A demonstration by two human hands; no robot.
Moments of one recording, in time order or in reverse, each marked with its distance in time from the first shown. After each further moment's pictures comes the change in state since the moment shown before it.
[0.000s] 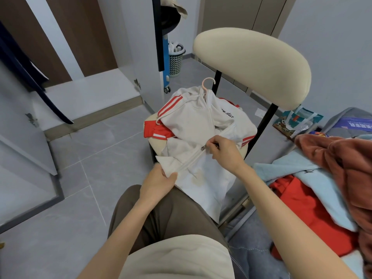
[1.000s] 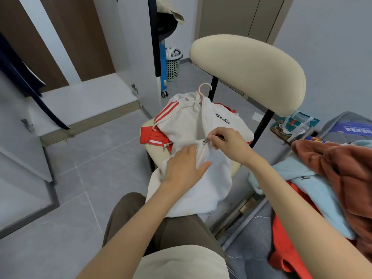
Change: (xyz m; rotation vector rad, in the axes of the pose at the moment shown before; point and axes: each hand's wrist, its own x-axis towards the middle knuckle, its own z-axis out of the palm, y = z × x) left_hand 0.021 0.081 0.032 0.559 0.117 0.473; right_hand 0.023 -0.012 -0.047 0.010 -0.062 -0.119
